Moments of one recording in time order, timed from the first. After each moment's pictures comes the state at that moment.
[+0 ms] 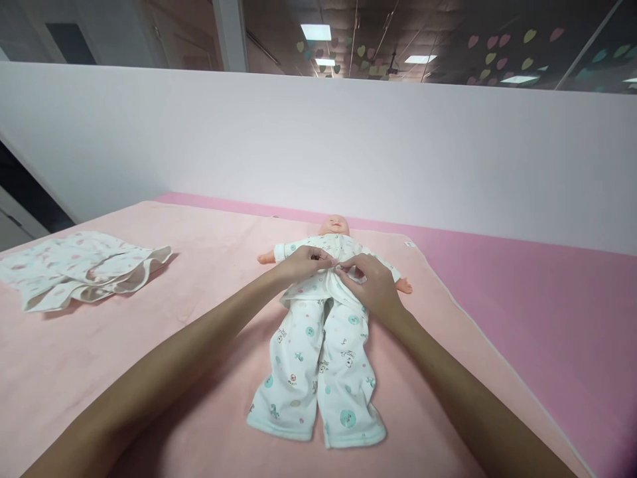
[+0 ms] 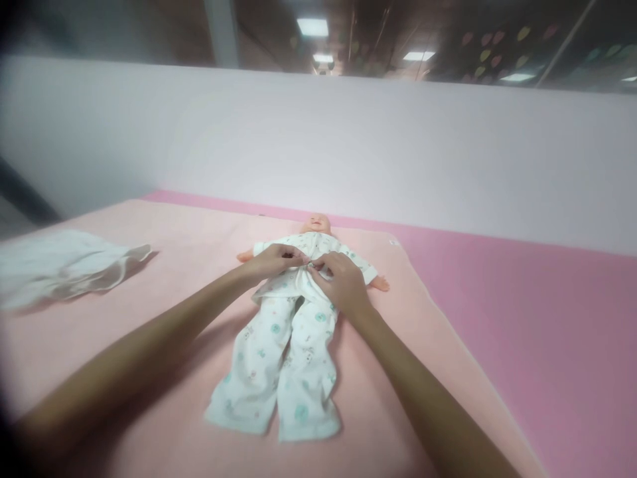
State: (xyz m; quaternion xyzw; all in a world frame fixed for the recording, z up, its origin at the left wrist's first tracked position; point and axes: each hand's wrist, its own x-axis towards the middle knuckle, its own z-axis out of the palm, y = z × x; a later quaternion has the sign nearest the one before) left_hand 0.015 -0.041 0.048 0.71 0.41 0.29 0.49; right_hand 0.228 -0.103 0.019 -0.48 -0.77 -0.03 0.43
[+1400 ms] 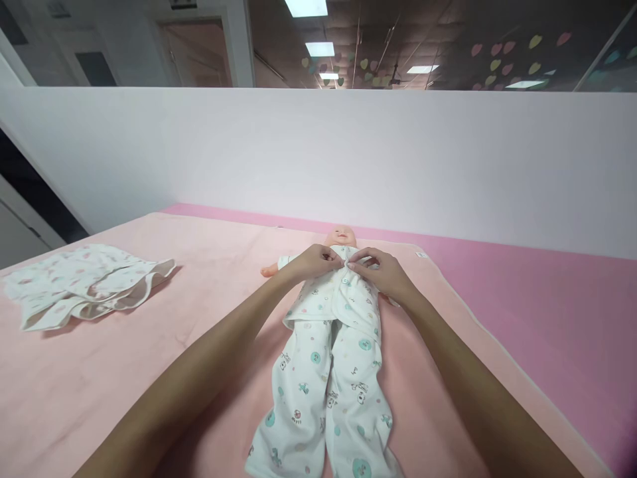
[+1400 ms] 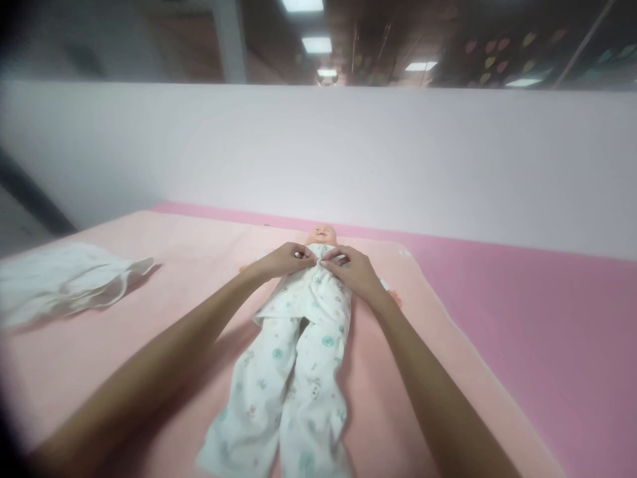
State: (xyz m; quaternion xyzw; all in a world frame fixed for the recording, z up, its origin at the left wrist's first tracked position) left_hand 0.029 -0.004 0.061 0.74 0.44 0.29 0.42; right_hand 0.252 -0.051 0.048 -0.54 -0.70 0.22 0.41
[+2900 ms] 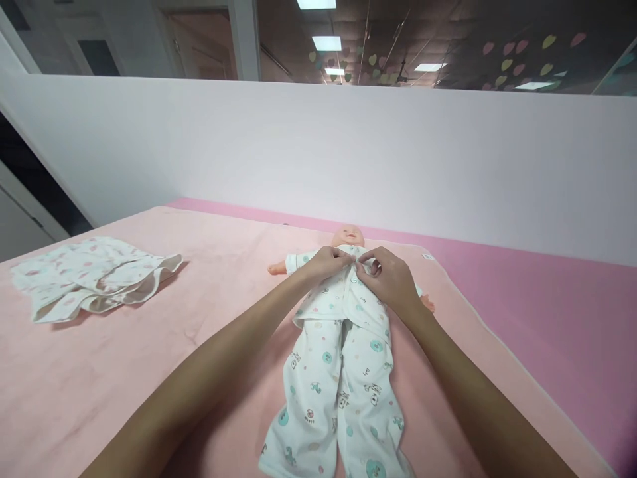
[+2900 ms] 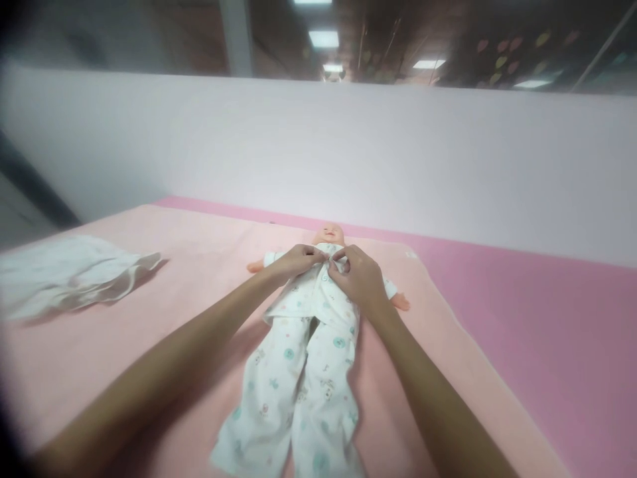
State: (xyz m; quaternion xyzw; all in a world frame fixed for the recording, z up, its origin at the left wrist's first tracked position) left_hand 0.039 -0.001 0.050 0.68 0.45 0.32 0.49; right_hand 0.230 -0.053 0.035 -0.54 -0.74 -0.06 0.41
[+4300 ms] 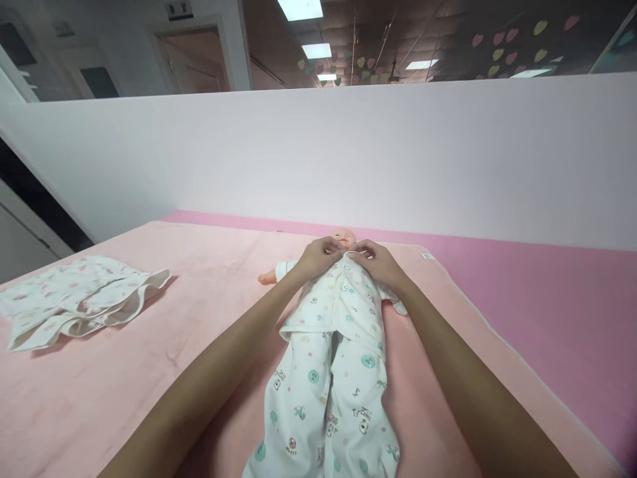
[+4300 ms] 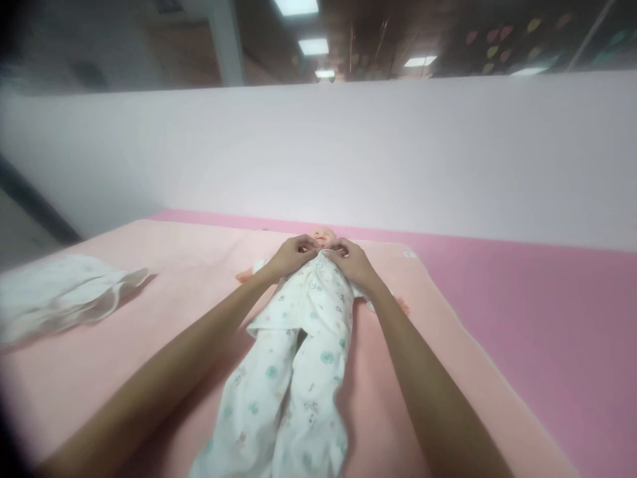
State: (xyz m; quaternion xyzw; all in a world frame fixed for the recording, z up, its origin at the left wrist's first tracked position) left_hand 0.053 0.044 0.038 0.73 0.38 0.41 0.39; right_hand 0.266 0.015 0.027 -0.49 -0.69 0.27 0.46
